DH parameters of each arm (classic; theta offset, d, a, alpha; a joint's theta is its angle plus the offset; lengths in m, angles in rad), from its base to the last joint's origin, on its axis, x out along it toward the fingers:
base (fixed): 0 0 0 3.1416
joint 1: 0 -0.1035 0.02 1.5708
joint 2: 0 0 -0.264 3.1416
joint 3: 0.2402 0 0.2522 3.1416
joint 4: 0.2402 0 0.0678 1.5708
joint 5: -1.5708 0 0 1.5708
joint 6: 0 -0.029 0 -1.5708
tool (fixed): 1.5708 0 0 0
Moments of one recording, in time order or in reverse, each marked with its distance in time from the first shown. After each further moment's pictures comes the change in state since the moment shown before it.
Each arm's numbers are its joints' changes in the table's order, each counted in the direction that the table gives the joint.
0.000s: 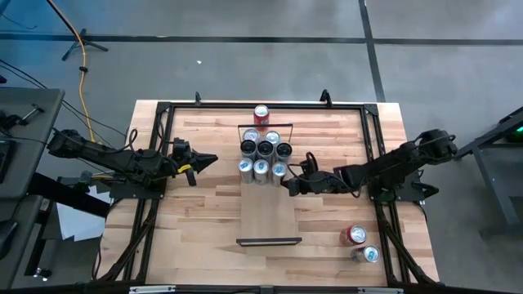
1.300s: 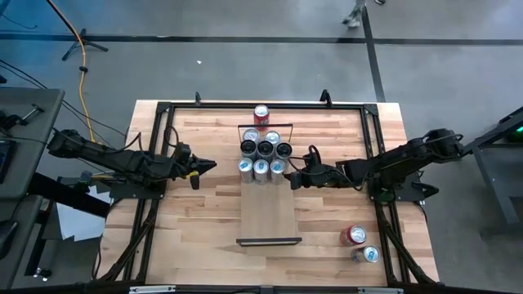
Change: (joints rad) left arm 0.000 0.001 0.000 0.278 -0.008 0.092; right arm 0.051 -0.076 0.019 0.144 -0.008 0.033
